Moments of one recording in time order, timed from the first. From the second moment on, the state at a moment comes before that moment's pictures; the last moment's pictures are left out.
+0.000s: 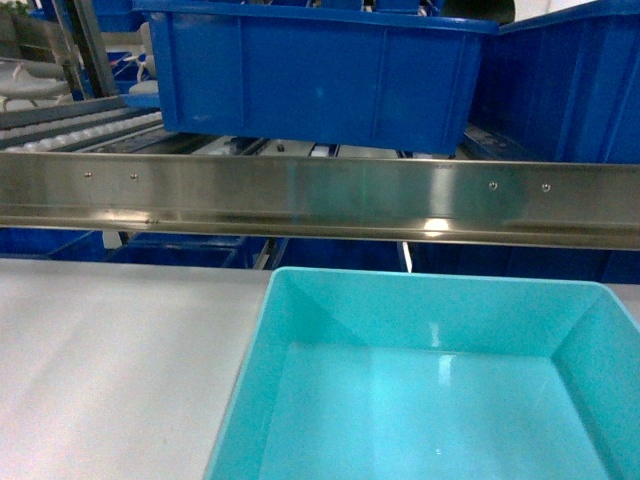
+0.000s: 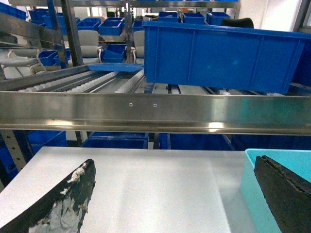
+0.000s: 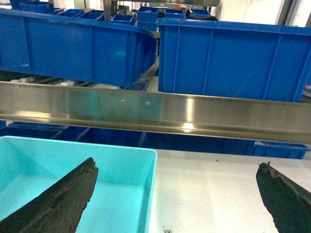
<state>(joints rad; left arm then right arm) 0.00 0.01 0.02 0.00 0.00 -0.01 0.00 0.00 0.01 0.00 0.00 -0.01</state>
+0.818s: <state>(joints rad) -0.19 1.00 0.26 0.55 0.03 -0.09 0.21 0.81 0.17 0.36 0.15 -0.06</state>
